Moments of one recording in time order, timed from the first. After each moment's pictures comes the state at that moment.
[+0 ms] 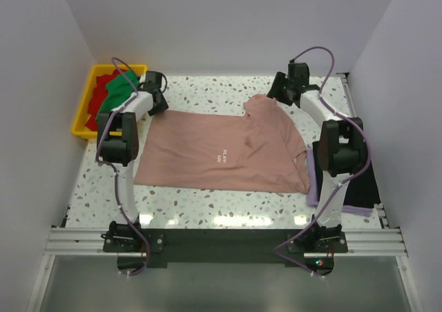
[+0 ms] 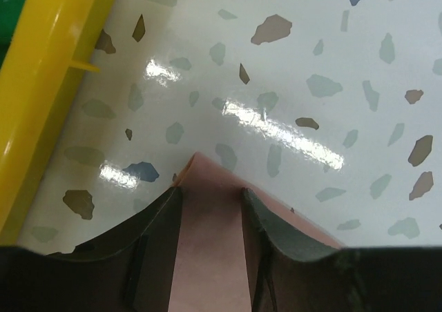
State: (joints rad) left arm -0.08 2.23 1.71 -0.41 -0.27 -0.52; right arm 0.14 2.05 1.63 -0.30 -0.05 0.48
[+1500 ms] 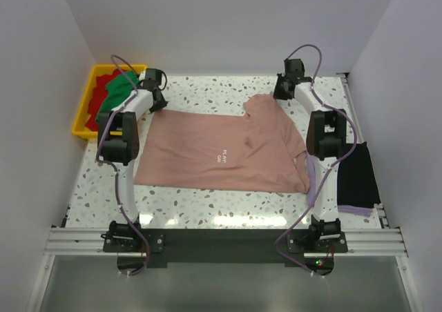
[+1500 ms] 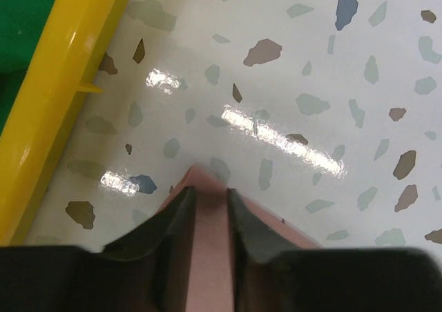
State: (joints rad) left arm -0.08 2.26 1.76 -0.44 -0.28 -0.52; right arm 0.11 2.42 2.07 -0.47 -0.02 0.32
